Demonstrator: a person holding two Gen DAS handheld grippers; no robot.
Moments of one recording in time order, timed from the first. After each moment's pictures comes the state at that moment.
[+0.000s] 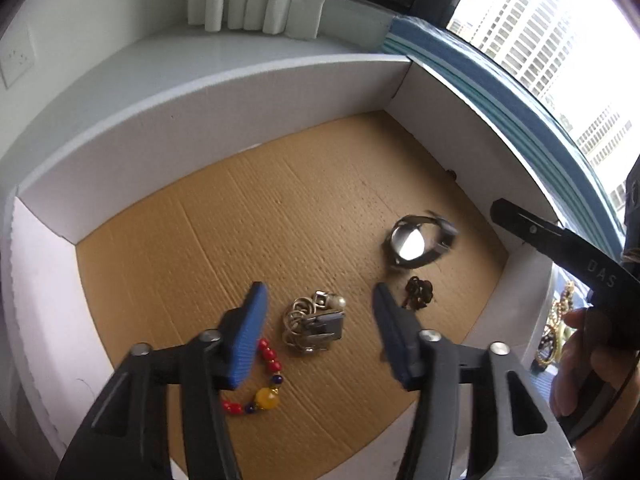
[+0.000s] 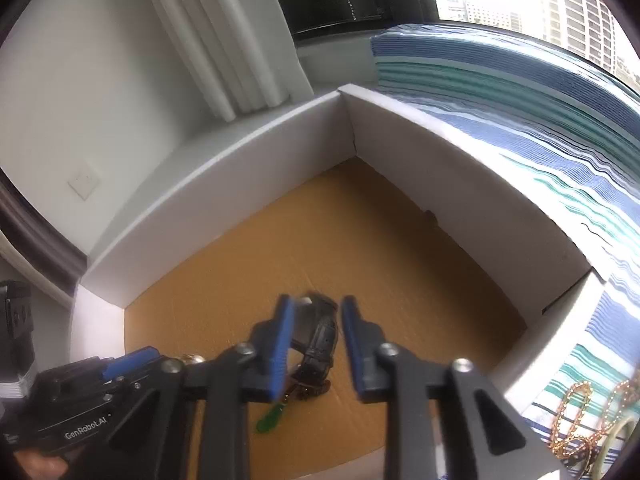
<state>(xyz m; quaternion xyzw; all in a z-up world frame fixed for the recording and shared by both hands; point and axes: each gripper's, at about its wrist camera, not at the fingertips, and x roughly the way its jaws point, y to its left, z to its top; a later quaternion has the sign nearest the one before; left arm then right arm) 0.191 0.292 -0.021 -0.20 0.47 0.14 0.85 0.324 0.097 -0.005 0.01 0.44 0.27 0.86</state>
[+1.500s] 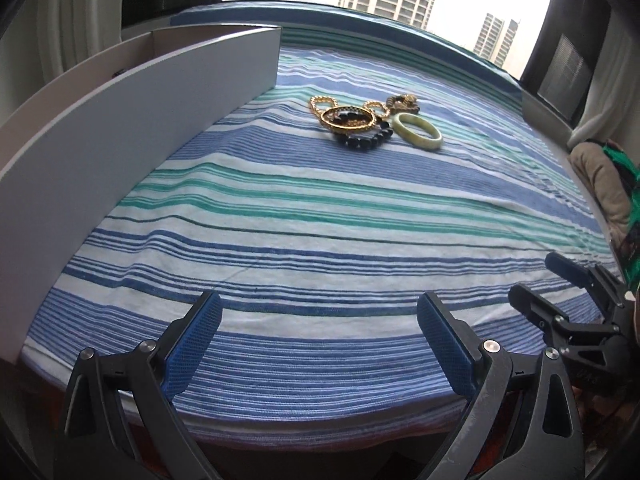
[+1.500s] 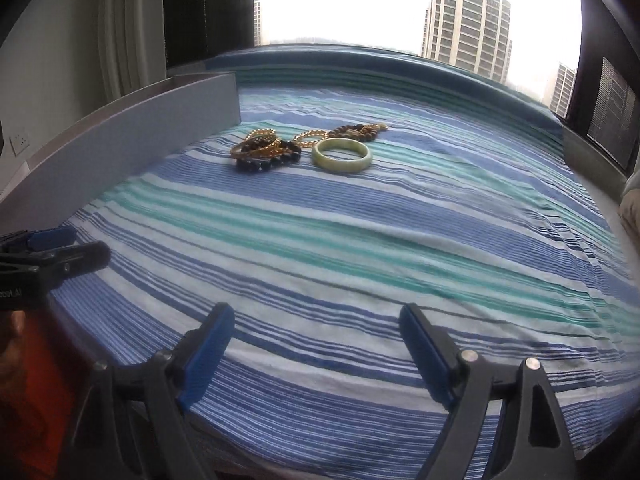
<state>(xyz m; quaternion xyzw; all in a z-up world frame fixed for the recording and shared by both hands) 0.043 0.006 -0.080 -0.06 0.45 -0.08 0.89 0.005 -0.202 -0.073 -0.05 0.38 0.04 0.92</state>
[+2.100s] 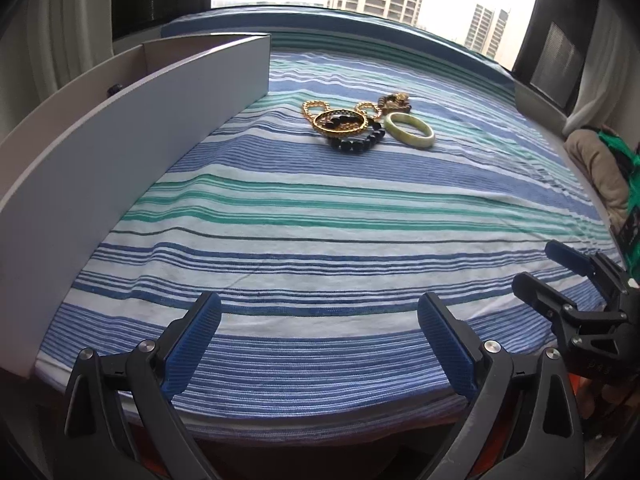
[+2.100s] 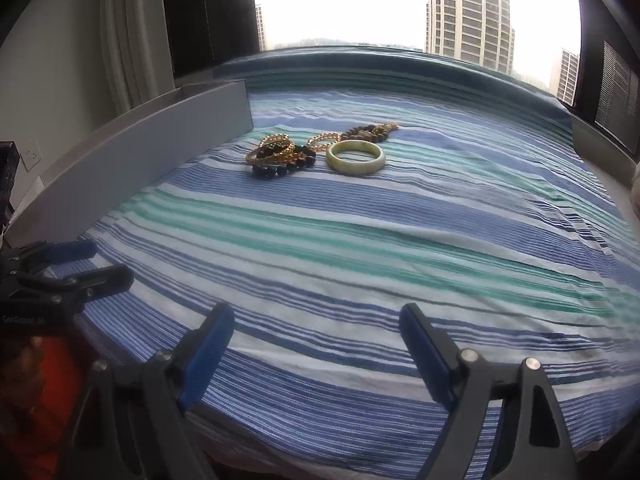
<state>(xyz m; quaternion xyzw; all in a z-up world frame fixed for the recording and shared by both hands) 0.037 0.007 -0.067 -0.03 0.44 -0.08 0.89 -0.003 -0.200 -0.063 -0.03 0.36 0.06 0.93</state>
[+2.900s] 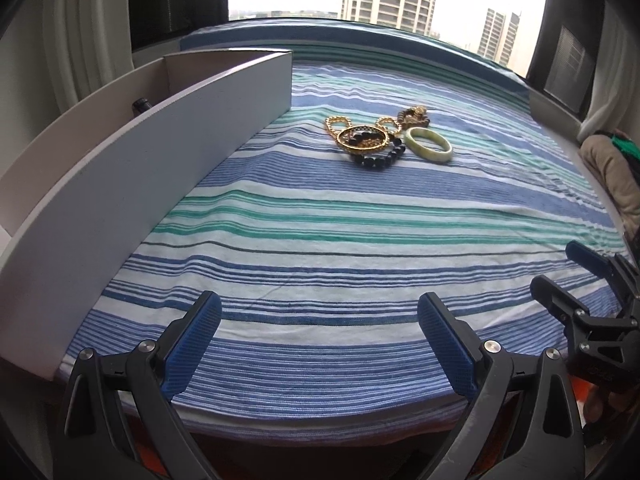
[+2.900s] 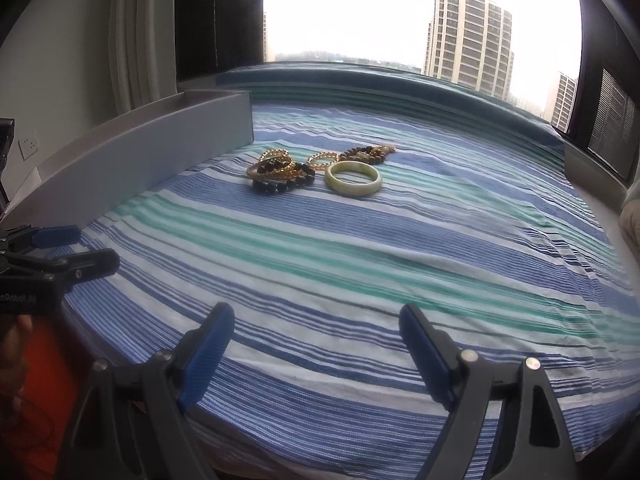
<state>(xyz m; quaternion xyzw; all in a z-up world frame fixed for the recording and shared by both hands) 0.033 0.016 -0.056 -0.02 0.43 -0.05 0.90 -0.008 -0.192 -0.053 -0.06 0.34 0.04 0.94</state>
